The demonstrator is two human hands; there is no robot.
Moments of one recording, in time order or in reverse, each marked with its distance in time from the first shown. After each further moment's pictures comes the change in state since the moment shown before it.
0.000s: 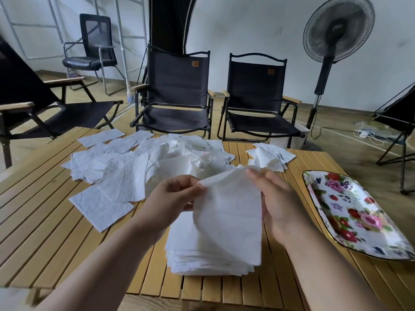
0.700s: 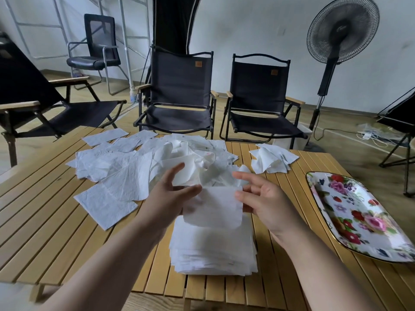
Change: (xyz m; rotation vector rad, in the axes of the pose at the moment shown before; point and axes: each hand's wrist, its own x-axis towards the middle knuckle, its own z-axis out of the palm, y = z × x) left_hand -0.001 -0.002 -0.004 -0.018 0.280 -0.133; right_hand 0.006 0.016 0.001 -0.301 -0.131 -0.119
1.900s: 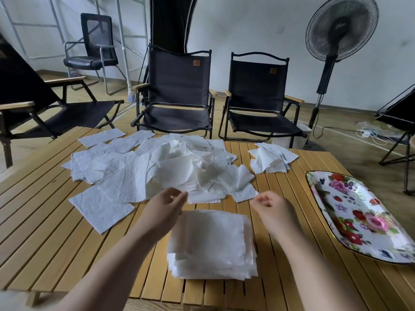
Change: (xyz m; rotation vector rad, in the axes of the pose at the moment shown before) left_hand 0.023 -0.038 -0.012 0.563 0.062 0.060; right_hand 0.023 0.056 -0.024 -0.561 0.298 0.174
